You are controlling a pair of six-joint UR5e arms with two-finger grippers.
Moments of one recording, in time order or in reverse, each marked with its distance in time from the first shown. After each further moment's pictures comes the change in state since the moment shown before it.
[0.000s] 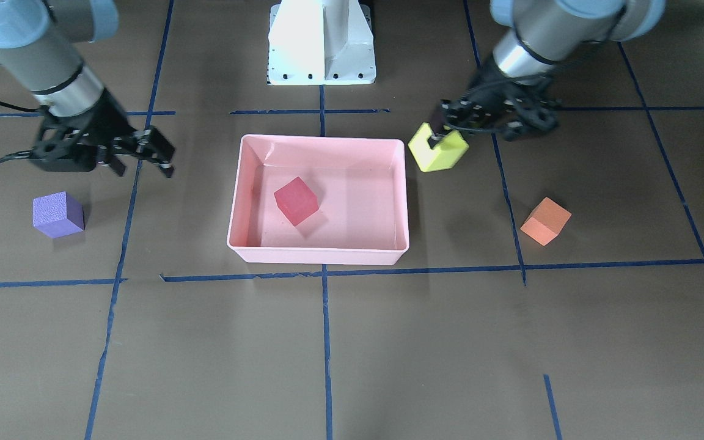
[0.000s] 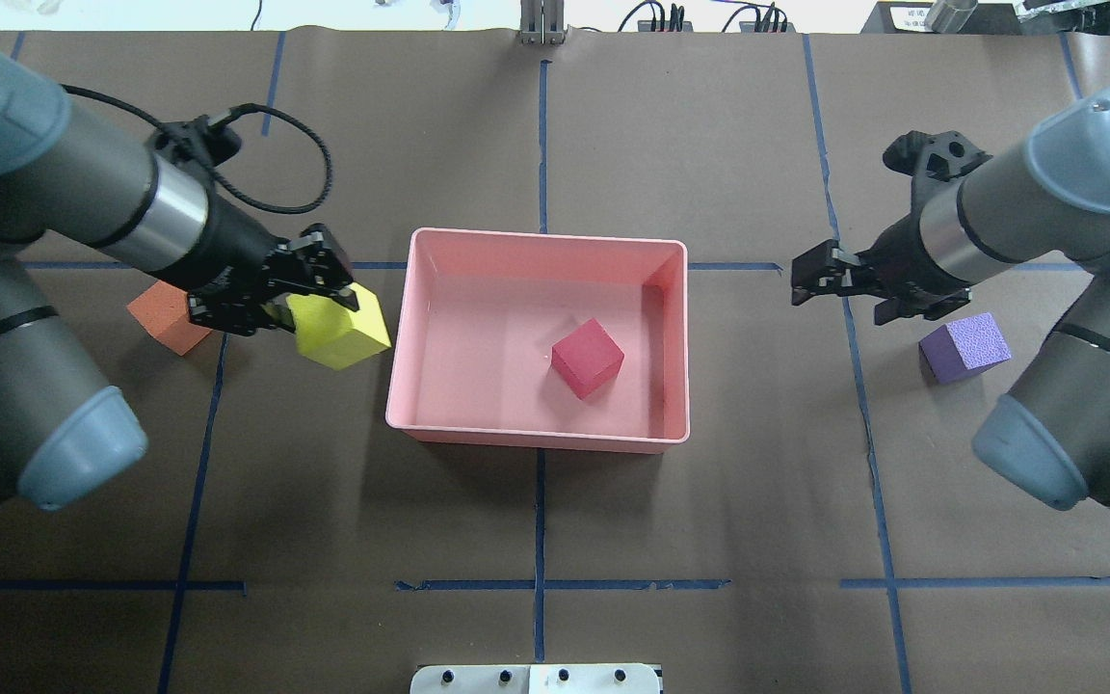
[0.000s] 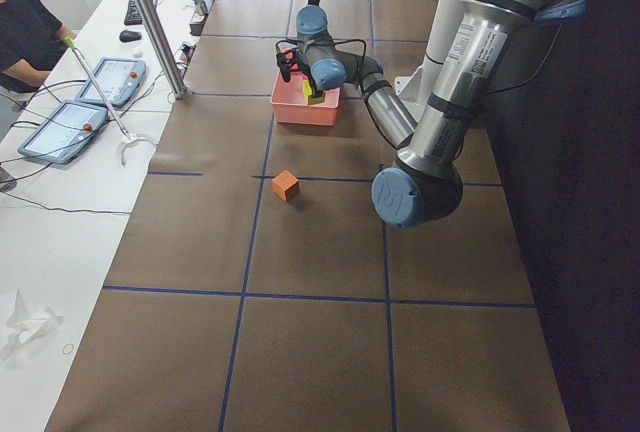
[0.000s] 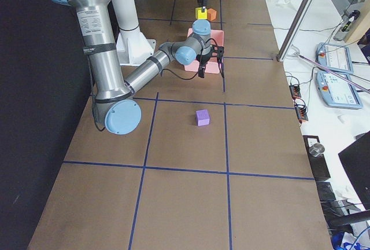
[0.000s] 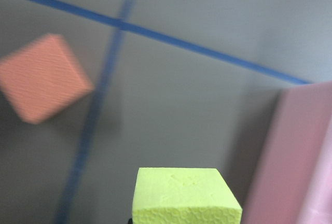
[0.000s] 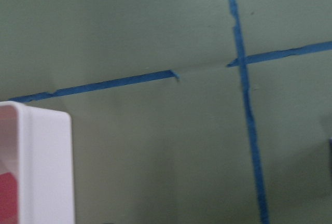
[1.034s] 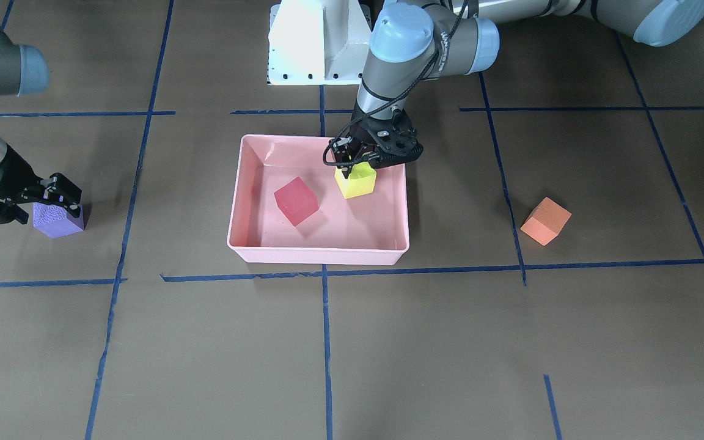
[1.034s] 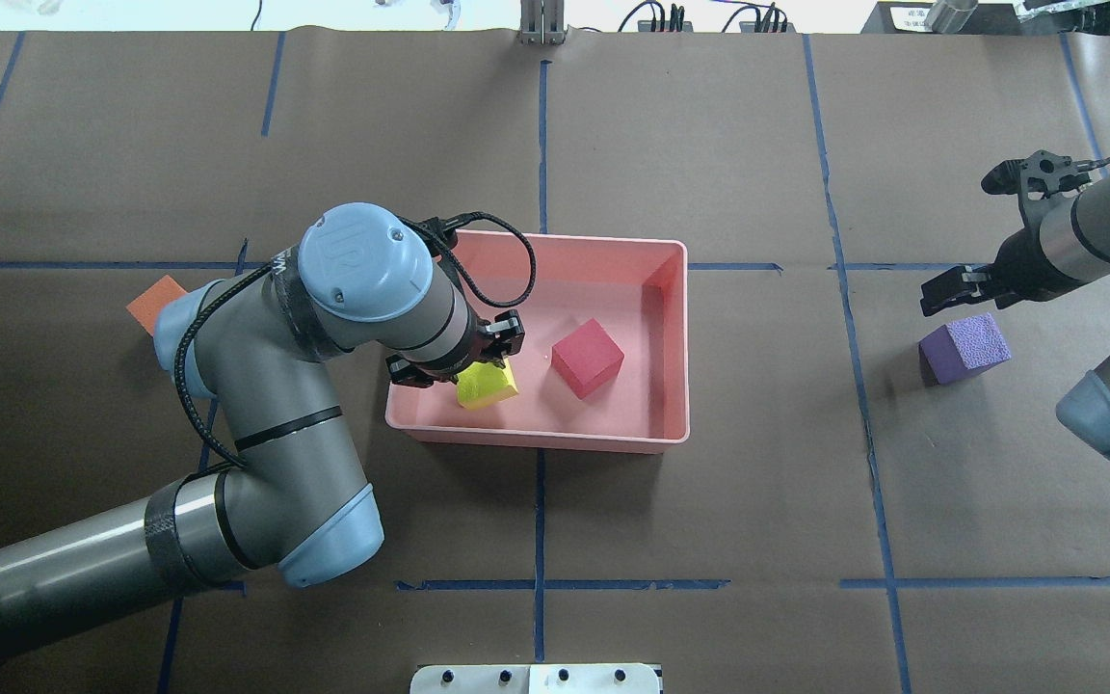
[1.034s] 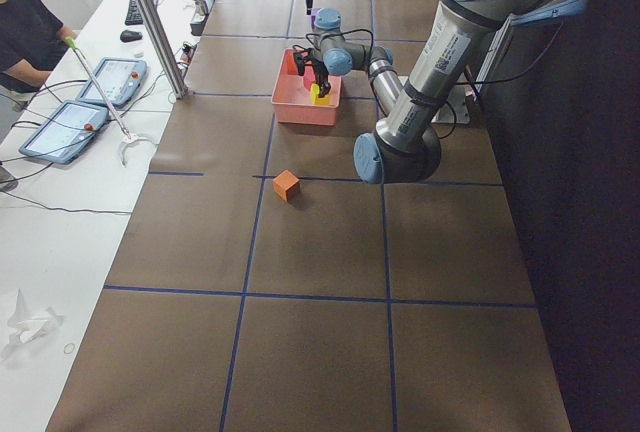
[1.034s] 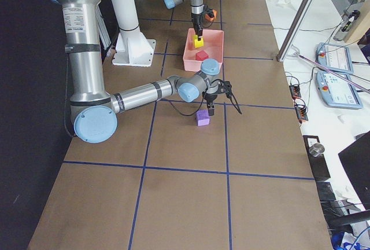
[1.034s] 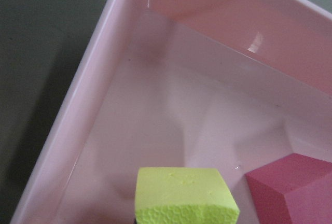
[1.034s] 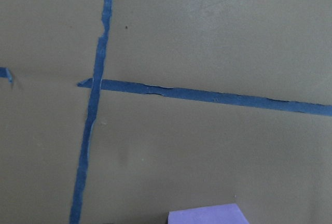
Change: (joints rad) left arm 0.210 -0.202 0.289 0.033 0.298 -0.020; right arm 0.110 -0.114 -0.288 0.272 0.033 -0.416
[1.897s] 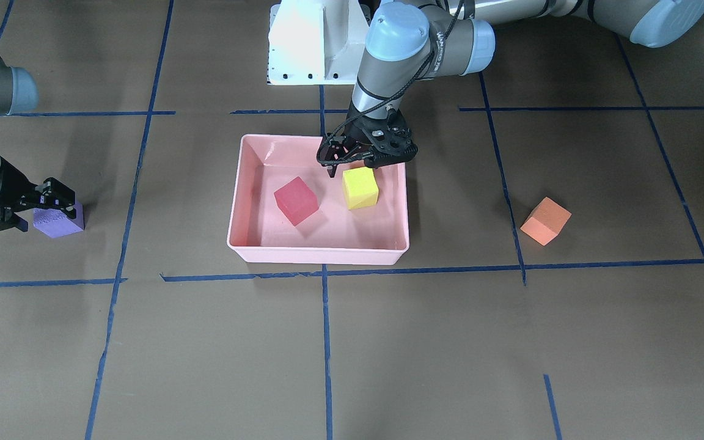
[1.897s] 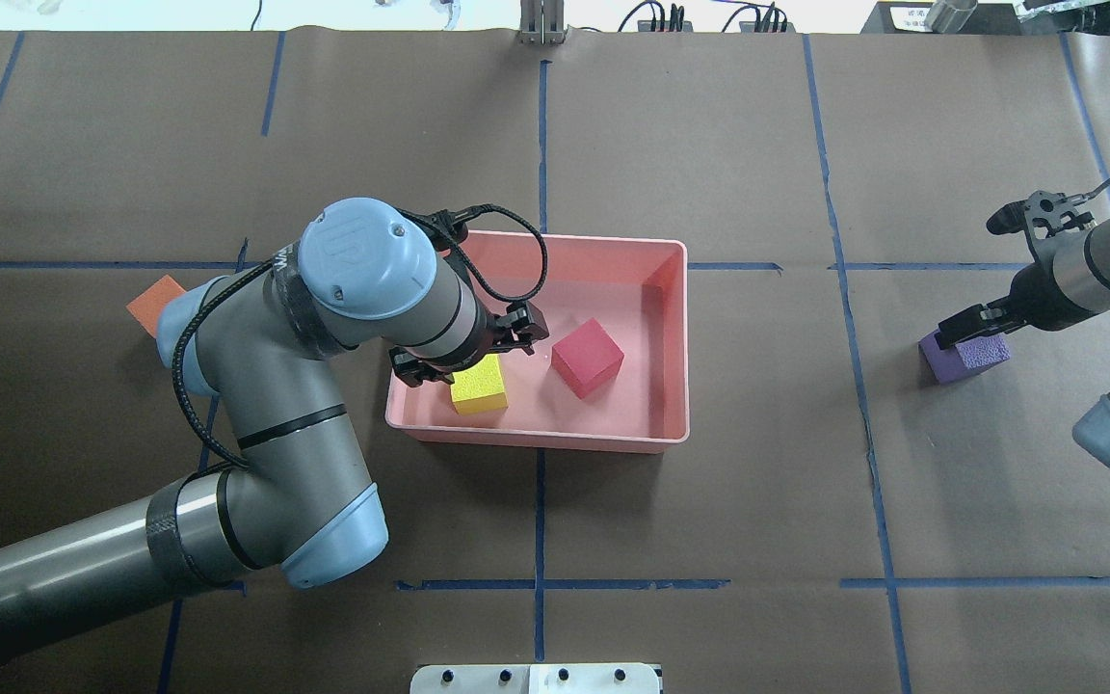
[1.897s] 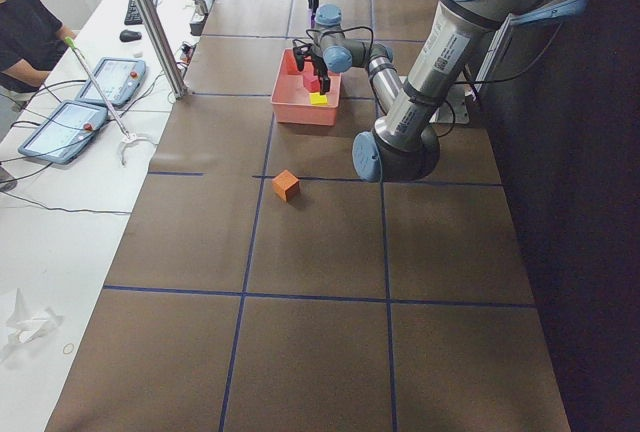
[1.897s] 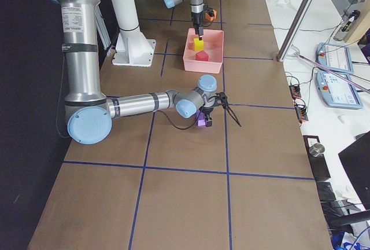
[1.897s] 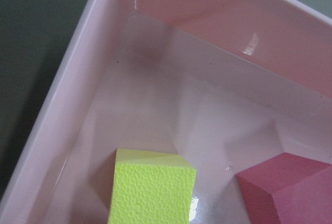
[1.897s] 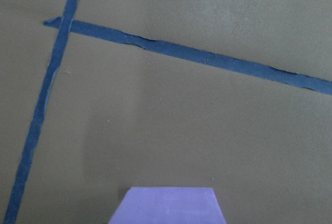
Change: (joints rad) left arm -0.004 -0.007 -0.039 -0.023 0.002 -0.001; right arm -0.014 -0.043 -0.073 0.093 0.040 -0.128
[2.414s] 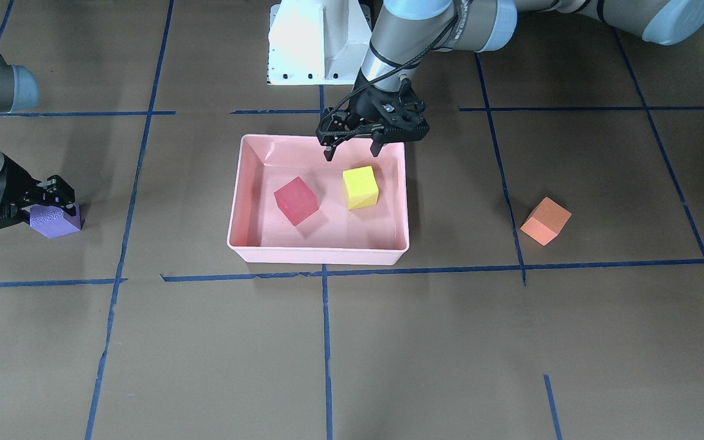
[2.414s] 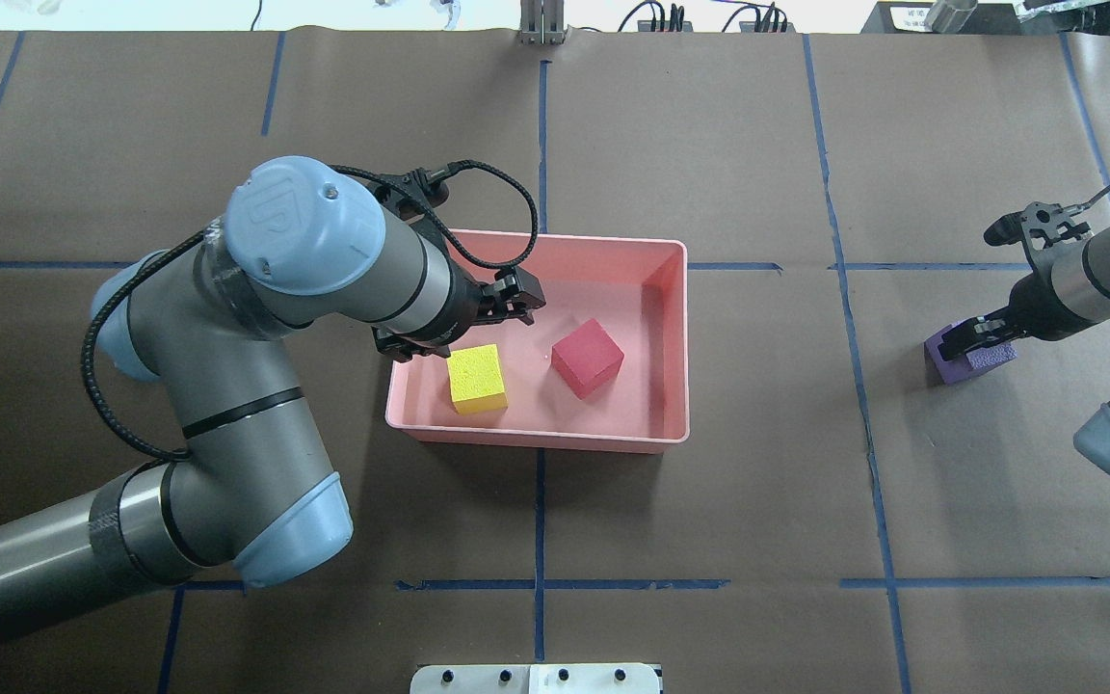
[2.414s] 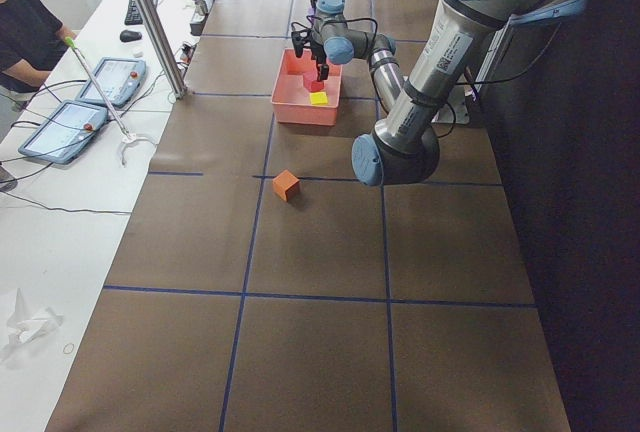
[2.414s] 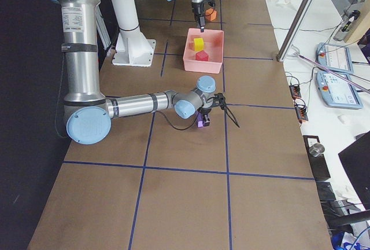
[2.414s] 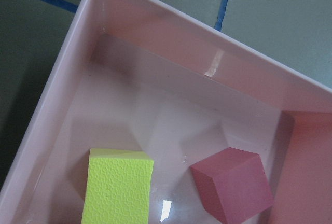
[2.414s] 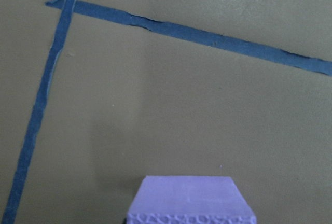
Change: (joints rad) left arm -0.050 0.033 -0.120 -0.003 -0.004 0.003; right arm -0.011 -0.007 0.005 -0.001 0.018 -0.005
